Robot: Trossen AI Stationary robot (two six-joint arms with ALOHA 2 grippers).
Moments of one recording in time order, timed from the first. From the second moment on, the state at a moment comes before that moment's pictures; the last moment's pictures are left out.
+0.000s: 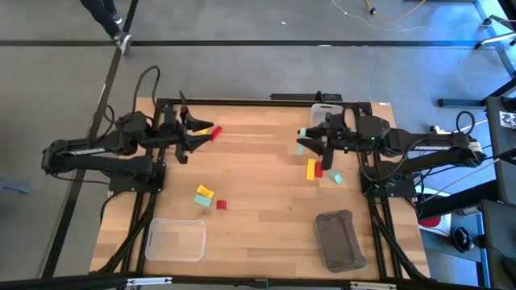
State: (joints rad) left arm 0.17 0.64 0.66 0.15 0.00 -0.26; right arm -0.01 0.93 0.88 -0.03 0.14 0.33
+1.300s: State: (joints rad) left arm 0.17 0.63 0.66 0.15 -0.06 -0.25; right arm -0.76 1.28 0.85 -0.71 0.14 0.43
